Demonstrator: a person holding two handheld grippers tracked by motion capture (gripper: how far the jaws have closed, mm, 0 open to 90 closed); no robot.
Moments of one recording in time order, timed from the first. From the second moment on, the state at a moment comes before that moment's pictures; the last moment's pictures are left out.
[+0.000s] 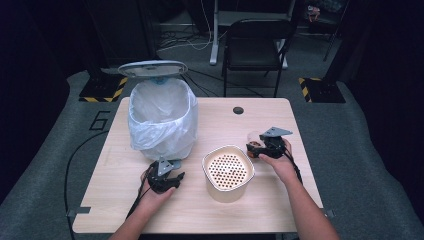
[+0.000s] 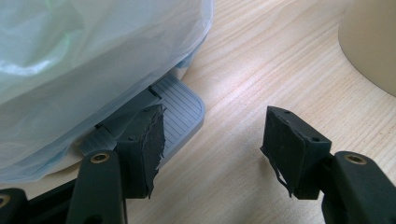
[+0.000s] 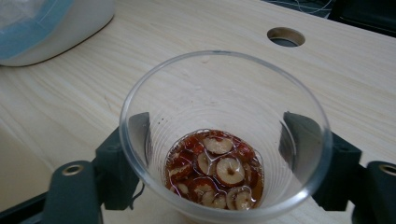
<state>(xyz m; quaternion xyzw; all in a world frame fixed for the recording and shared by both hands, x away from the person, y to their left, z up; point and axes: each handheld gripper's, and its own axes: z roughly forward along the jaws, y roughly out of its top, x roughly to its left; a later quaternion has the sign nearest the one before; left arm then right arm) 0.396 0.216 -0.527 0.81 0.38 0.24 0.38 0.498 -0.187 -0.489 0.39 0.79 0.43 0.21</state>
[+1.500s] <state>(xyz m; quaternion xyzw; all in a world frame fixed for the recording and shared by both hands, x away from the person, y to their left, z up) 0.396 0.216 -0.527 0.81 0.38 0.24 0.38 0.503 -0.175 -0.432 0.32 0.81 0.45 0.22</state>
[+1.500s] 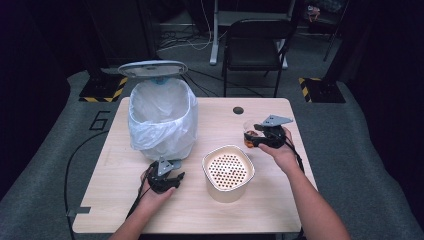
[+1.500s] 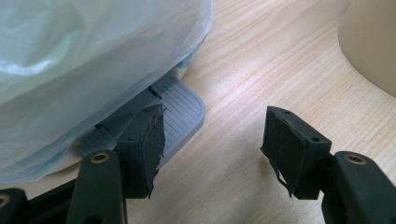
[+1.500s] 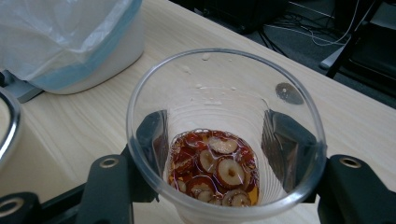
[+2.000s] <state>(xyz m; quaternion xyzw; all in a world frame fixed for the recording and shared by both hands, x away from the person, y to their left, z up) 0.396 0.216 -0.527 0.81 0.38 0.24 0.38 0.508 -0.152 -0.394 0.27 0.82 0.45 0.22</state>
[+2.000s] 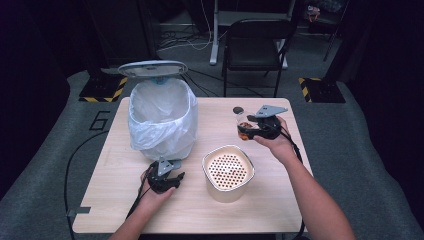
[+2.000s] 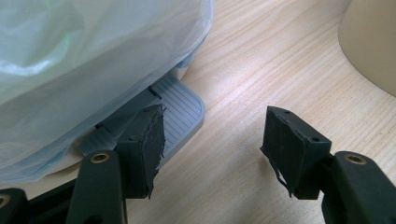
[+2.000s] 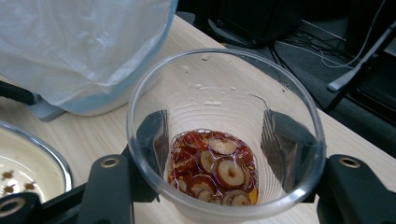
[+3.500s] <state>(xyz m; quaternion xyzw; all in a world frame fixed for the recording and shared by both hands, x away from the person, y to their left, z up) 0.396 0.216 -0.527 0.81 0.38 0.24 0.38 0.472 -0.131 -0.356 0.04 0.85 0.48 0.22</state>
